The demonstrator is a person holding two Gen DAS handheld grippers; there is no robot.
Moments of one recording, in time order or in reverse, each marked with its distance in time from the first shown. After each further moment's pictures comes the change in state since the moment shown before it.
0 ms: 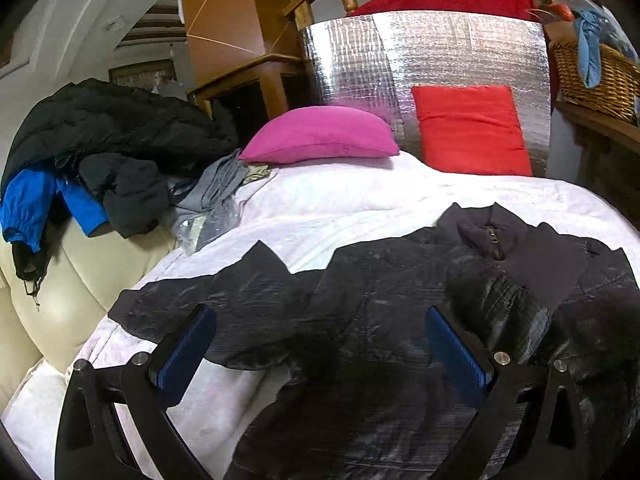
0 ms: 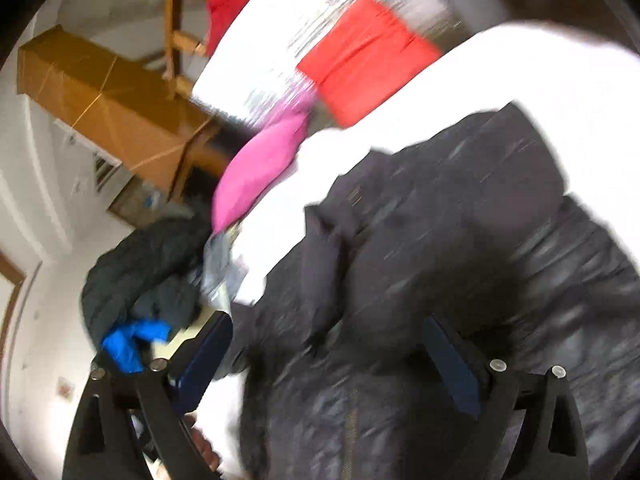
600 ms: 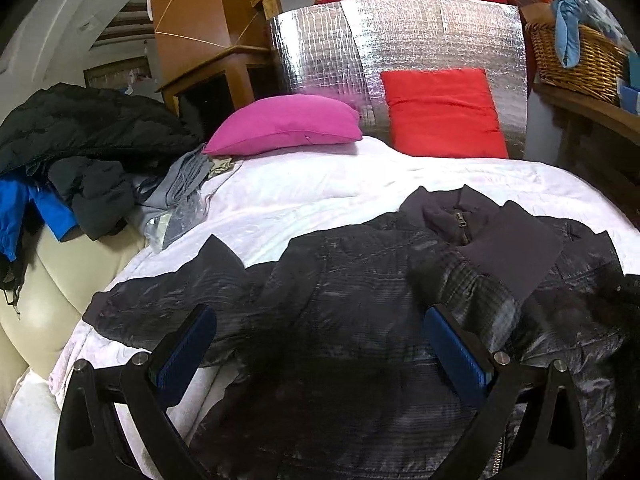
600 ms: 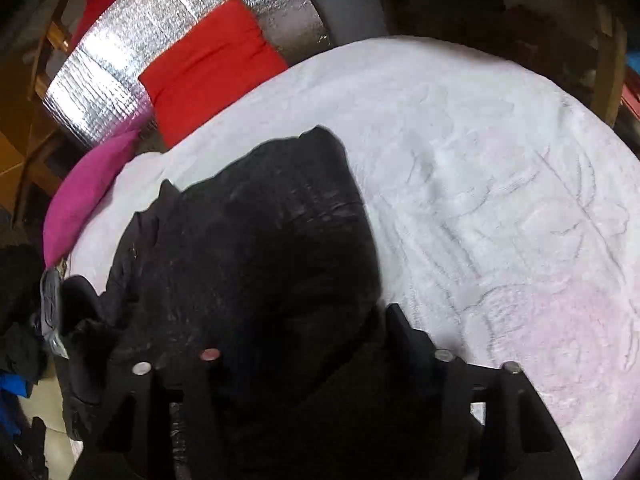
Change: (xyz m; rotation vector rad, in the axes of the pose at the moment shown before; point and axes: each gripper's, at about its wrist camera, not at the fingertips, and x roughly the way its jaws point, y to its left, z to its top) left arm 0.011 -0.038 -0.003 0.042 0.037 -0.071; right arm 0.052 -0.085 0.046 -0.029 0.003 -0.541
